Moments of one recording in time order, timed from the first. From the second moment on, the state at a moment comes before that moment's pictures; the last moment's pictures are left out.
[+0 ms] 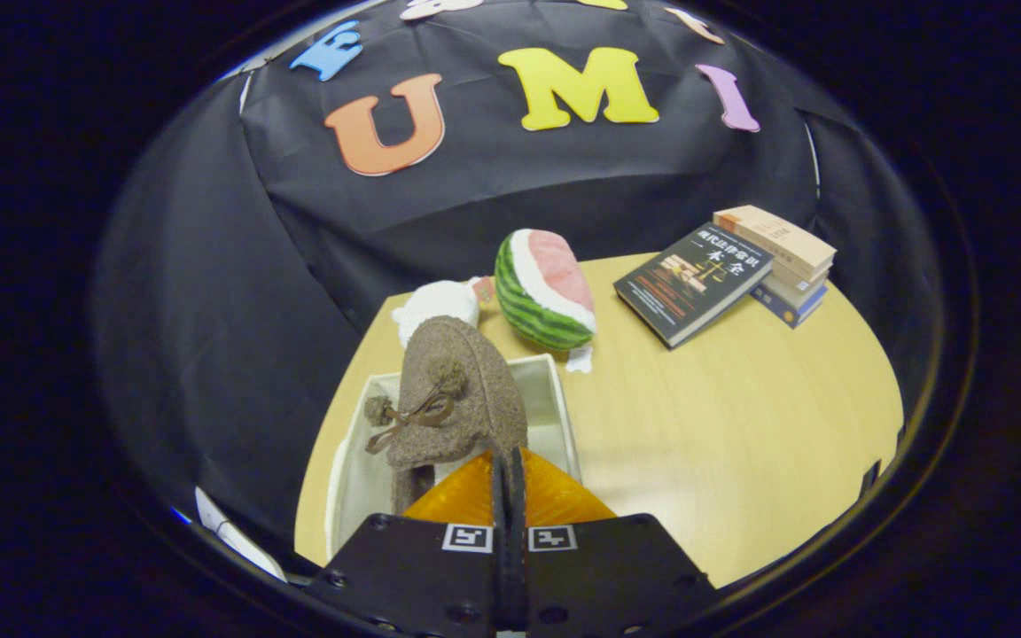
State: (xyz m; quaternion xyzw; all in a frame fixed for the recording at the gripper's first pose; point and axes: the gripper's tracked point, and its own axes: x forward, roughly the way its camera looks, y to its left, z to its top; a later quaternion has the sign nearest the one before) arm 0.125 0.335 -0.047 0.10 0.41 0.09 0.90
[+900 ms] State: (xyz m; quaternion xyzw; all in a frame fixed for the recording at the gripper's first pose) arm 0.108 0.338 -0.069 0.03 0.41 0.07 0.91
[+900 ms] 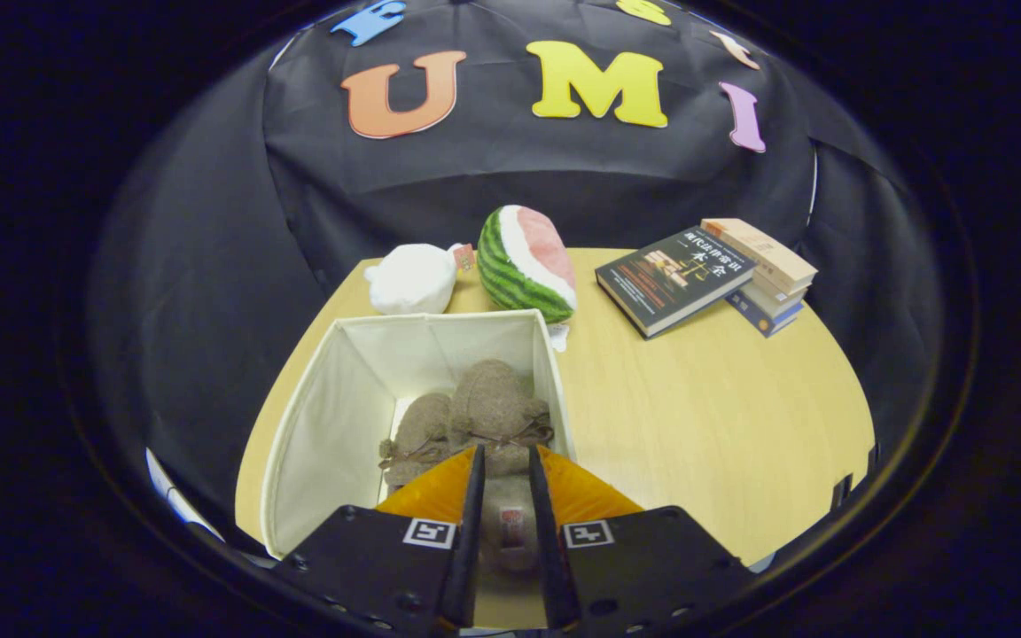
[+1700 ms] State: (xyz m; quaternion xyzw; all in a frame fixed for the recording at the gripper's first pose) arm 0.092 0.264 0.070 0.06 0.20 0.14 0.97
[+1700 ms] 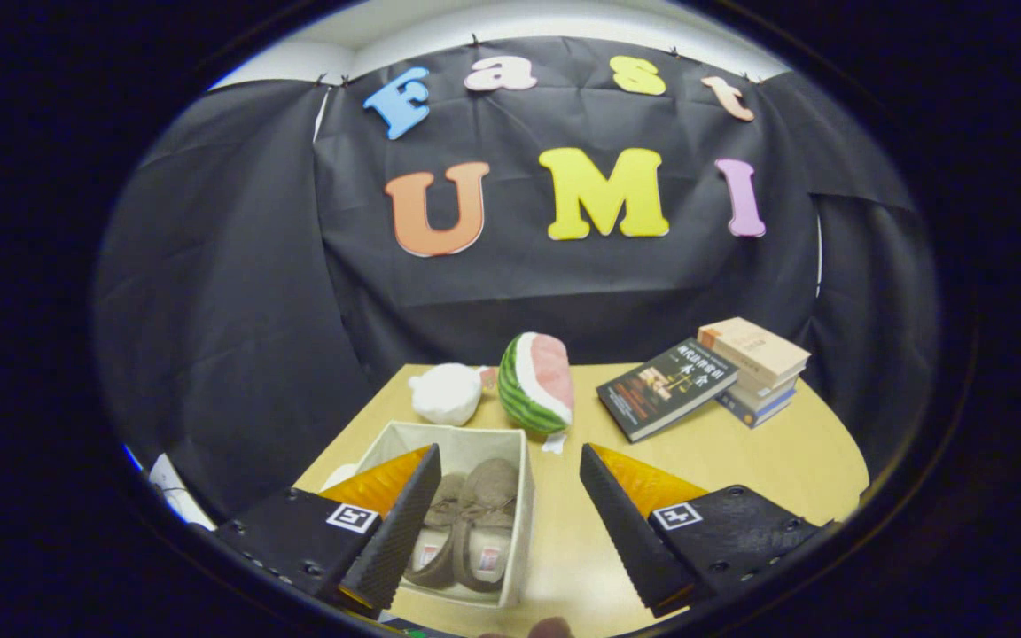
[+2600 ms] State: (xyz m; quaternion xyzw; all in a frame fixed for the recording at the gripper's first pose) arm -0.017 0.145 0.063 0.08 0.04 0.14 0.99
